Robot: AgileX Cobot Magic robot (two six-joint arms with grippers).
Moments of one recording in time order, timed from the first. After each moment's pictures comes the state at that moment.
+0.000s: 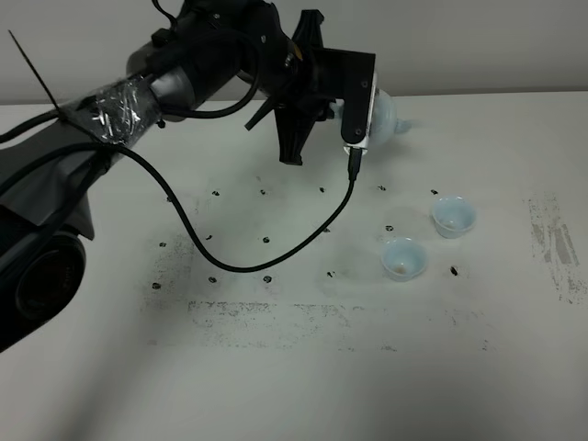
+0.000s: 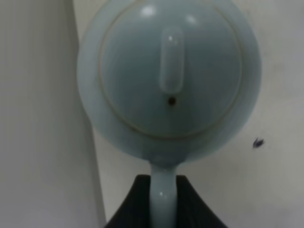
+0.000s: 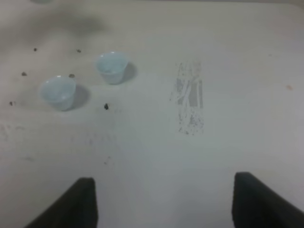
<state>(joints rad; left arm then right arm) -0.55 2.33 -2.14 -0.14 0.72 1.39 0.03 -0.01 -0.52 0.03 1.11 -0.04</state>
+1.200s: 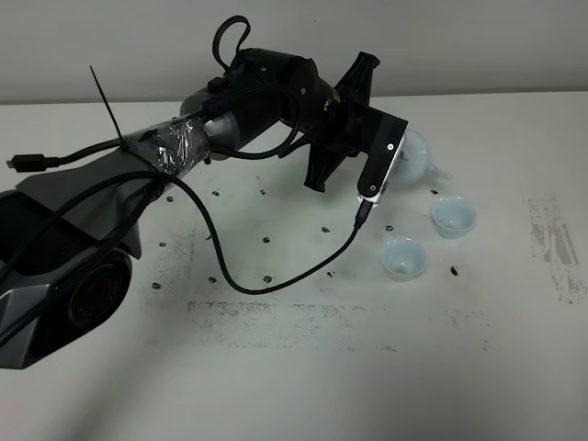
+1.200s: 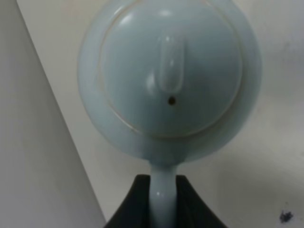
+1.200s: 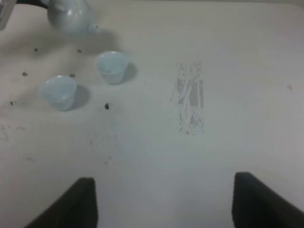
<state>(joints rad) -0.60 2.44 -2.14 -0.23 0.56 1.73 0.03 -0.01 -0.52 0.03 1.11 -0.04</state>
